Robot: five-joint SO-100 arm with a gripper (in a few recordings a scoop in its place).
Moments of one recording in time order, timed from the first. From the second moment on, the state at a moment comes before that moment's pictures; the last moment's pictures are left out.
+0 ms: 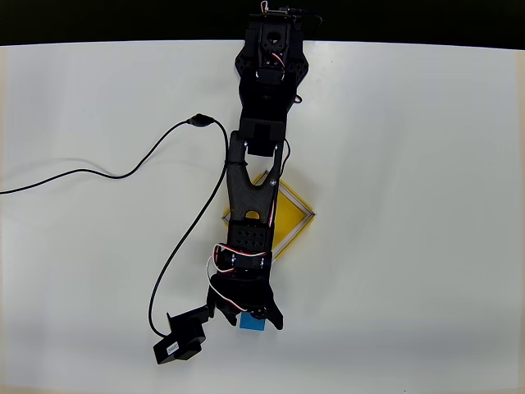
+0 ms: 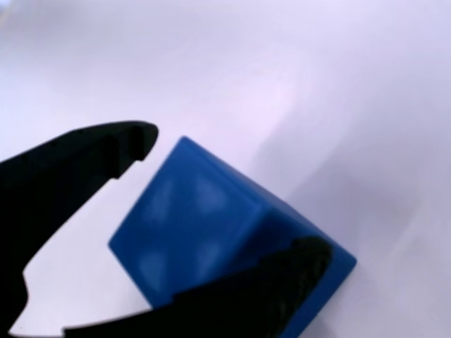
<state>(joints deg) 0.0 51.2 63.5 35.3 -88.2</state>
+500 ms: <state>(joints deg) -0.3 50.4 63.5 38.0 -88.8</state>
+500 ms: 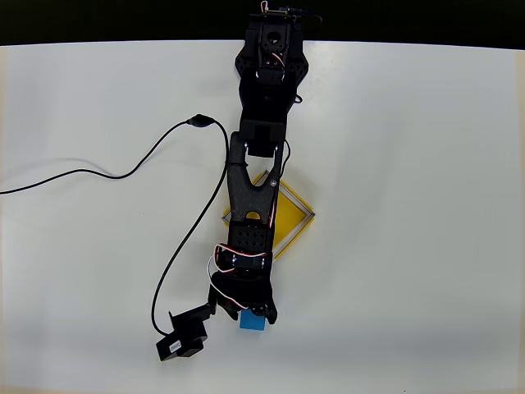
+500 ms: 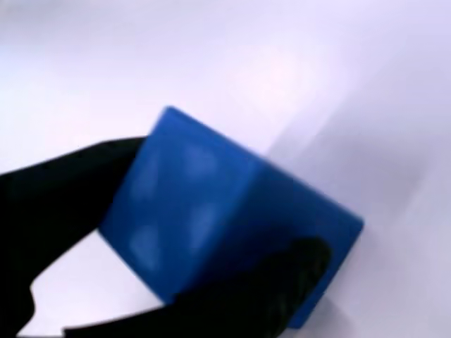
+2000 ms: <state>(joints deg) -9.6 93.4 88.9 41.7 -98.2</state>
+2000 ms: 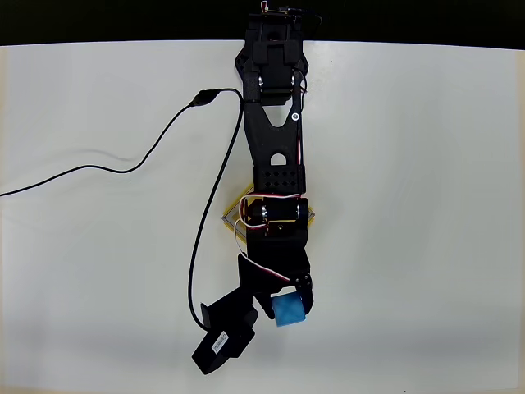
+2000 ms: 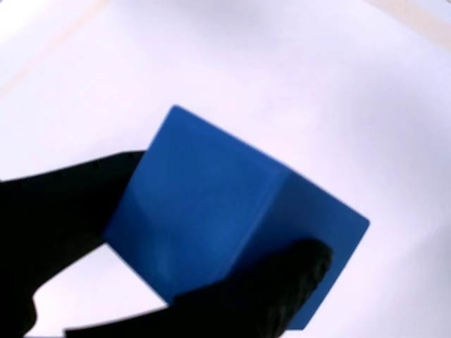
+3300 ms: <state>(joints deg) -4.7 132.7 139.6 40.8 -99.4</state>
